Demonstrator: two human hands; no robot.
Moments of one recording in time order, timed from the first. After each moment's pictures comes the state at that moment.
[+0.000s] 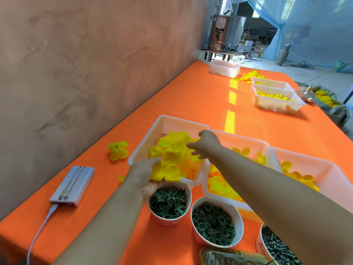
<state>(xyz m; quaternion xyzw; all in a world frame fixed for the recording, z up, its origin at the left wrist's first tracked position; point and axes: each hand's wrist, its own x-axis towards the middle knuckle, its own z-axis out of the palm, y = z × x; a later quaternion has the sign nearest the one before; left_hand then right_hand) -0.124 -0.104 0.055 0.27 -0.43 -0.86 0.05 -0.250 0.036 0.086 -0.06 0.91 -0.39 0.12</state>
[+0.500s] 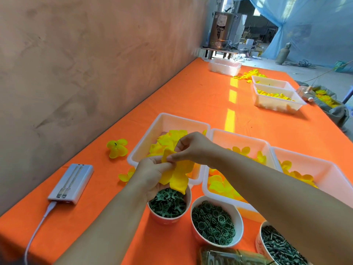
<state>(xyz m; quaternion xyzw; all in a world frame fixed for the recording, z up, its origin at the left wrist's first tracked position) -0.125 -0.099 0.041 0.17 -0.57 -0.80 0.00 -0.213 0.030 0.106 -0.25 0.86 -0.39 0.20</state>
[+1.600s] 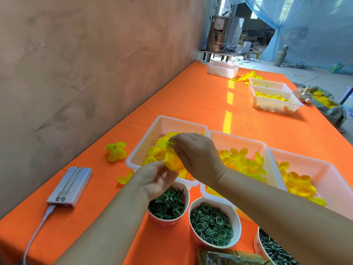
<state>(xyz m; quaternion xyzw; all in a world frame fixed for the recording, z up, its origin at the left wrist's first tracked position) -0.135 -0.092 0.049 0.26 -0.34 -0.90 -0.07 -0.185 0.044 0.100 -0.52 0.75 -0.29 -0.30</state>
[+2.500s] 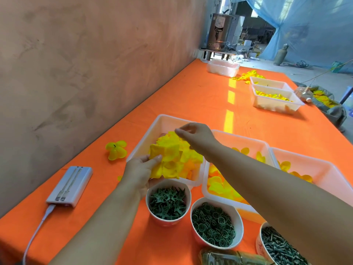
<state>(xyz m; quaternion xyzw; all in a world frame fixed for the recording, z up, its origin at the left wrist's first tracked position) -0.131 -0.115 0.039 0.25 -0.54 -0.80 0.06 -0.242 0.021 0.095 -0.16 0.85 -0.50 0.08</state>
